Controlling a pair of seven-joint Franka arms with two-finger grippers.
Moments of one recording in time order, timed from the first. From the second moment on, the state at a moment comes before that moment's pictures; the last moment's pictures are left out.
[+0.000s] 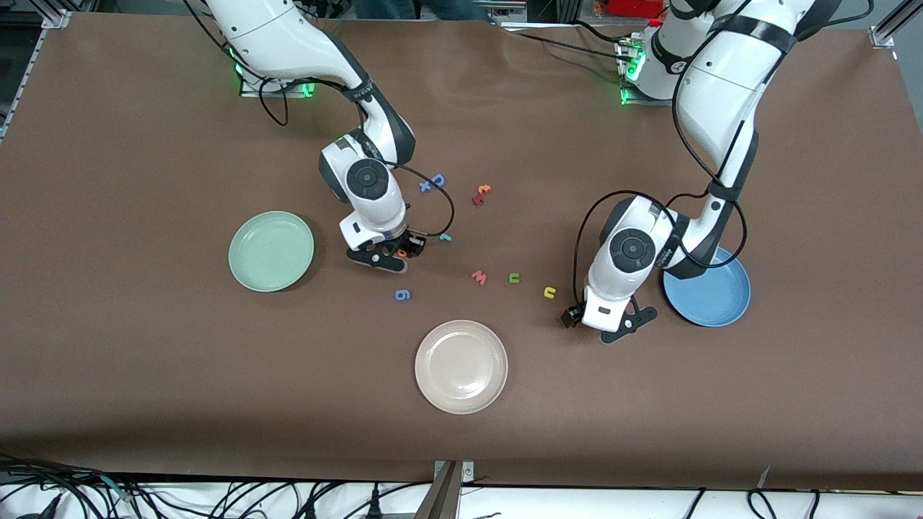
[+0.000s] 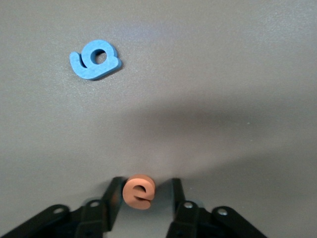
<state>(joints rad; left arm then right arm) -0.23 0.76 -0.13 -1.66 0.23 2.46 -1.02 0.61 0.63 0.03 -1.87 -0.04 2.53 0.92</state>
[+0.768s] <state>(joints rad) -0.25 0.77 -0.13 -1.66 0.23 2.48 -1.02 0.61 0.55 -0.05 -1.85 -0.05 2.38 0.74</state>
